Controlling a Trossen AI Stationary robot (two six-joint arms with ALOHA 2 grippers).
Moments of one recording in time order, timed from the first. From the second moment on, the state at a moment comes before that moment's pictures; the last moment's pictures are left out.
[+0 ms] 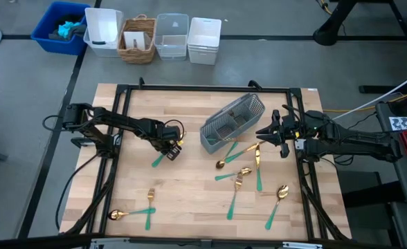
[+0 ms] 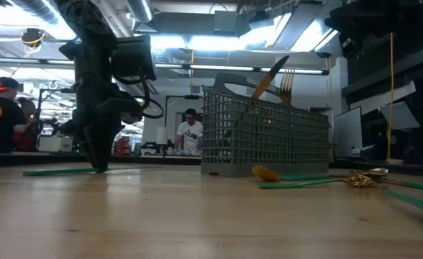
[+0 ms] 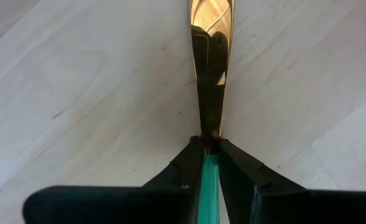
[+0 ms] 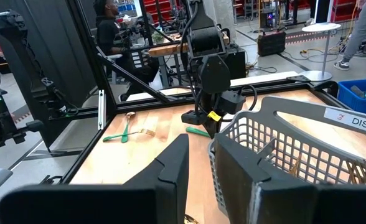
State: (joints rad) left arm 0.10 1.55 0.75 -0.58 0.00 -0.79; right arm -0.16 0.49 0.45 -0.02 -0.27 0.15
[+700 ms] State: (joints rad) left arm 0.10 1.48 0.75 -0.58 0.02 -0.79; right arm -0.16 0.49 0.45 -0.02 -0.27 0.15
